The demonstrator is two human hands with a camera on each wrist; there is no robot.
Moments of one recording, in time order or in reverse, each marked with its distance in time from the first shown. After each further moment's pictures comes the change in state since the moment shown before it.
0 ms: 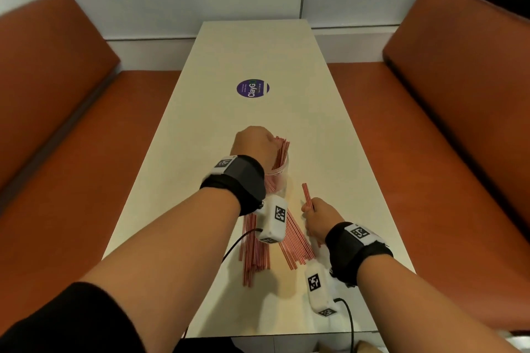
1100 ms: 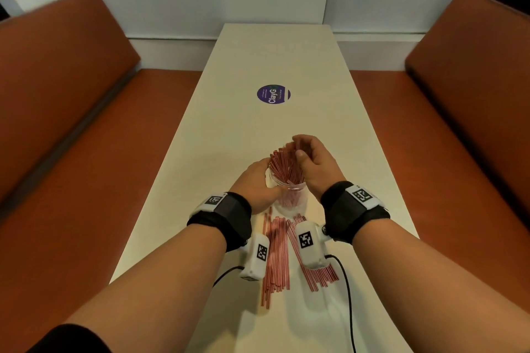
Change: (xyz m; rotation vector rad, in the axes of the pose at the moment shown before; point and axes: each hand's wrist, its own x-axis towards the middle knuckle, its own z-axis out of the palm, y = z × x) left_hand -0.021 -0.064 -0.008 -0.204 -0.246 0.113; right_hand 0.023 -0.121 -0.016 0.522 0.057 -0.541
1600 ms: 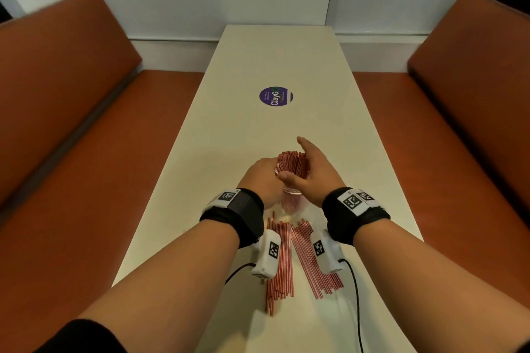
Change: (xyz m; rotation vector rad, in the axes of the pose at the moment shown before) left_hand 0.019 0.010 -0.001 0.134 0.013 -0.104; right_hand 0.011 0.019 -0.007 -0.573 -0.116 -0.083
